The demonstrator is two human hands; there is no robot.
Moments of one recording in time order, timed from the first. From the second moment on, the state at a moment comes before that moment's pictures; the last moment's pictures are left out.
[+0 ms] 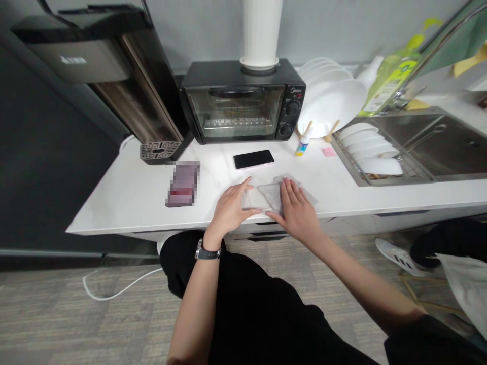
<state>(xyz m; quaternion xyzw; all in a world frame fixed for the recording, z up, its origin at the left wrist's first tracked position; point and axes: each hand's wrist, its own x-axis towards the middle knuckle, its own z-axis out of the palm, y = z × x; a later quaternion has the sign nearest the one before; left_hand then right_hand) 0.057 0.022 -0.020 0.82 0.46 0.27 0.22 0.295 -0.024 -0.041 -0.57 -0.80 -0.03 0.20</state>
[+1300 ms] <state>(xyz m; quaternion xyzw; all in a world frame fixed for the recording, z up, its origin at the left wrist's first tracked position) 0.052 0.022 -0.021 0.81 0.48 0.26 0.23 0.258 -0.016 -0.031 -0.46 -0.86 0.04 0.23</state>
